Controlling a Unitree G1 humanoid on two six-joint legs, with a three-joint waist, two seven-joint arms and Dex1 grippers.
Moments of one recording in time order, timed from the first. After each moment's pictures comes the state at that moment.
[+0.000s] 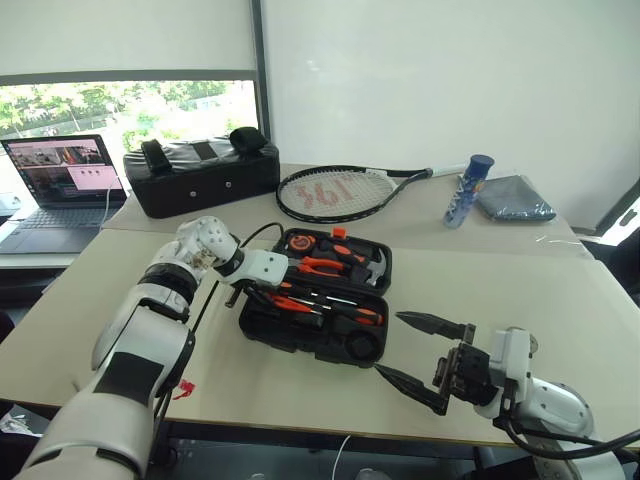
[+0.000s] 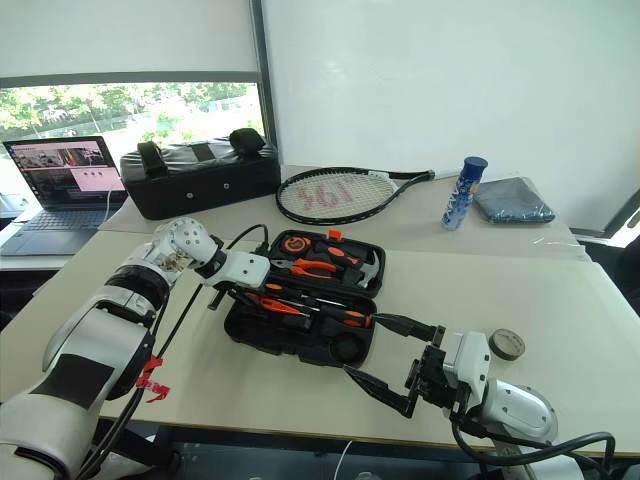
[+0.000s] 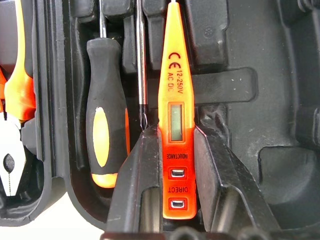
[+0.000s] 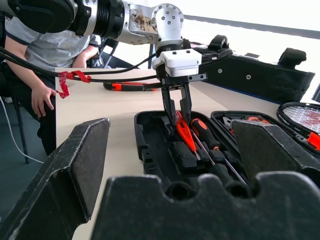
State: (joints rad) left arm -1.23 0.50 -0.39 1.21 0.34 -0.51 -1.45; right arm 0.13 -0.52 -0.08 -0.49 0.53 0.00 0.94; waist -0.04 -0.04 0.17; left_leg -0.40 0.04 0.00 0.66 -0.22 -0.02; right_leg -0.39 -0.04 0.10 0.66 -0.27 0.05
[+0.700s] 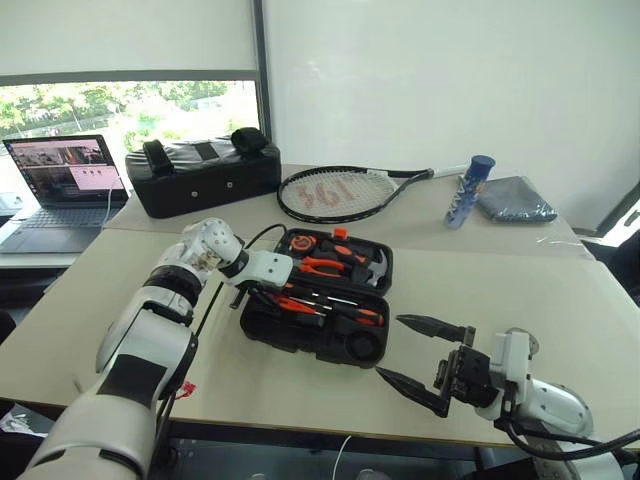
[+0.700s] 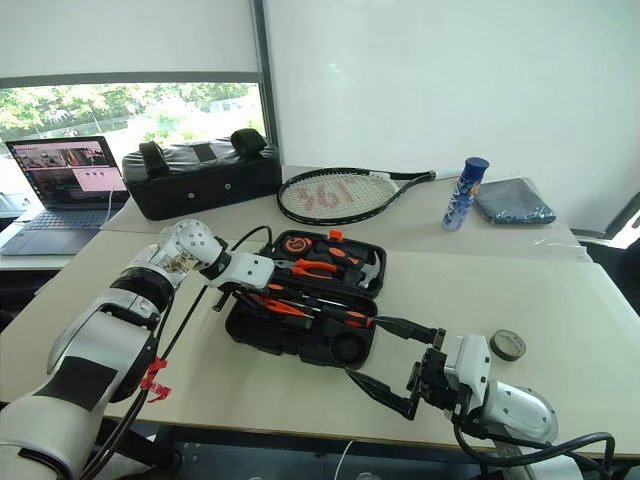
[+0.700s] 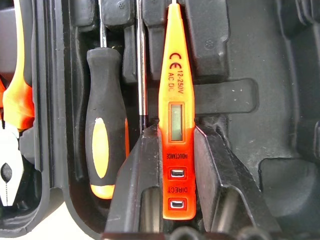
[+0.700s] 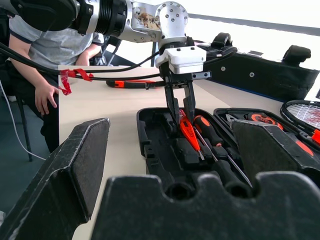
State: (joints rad) left arm -1.22 0.48 -0.39 1.17 0.35 -0.45 -1.45; right arm 0.13 -0.52 -0.08 -0.46 0.53 -0.02 0.96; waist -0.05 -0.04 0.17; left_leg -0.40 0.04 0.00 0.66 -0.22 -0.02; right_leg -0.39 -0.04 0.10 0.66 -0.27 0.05
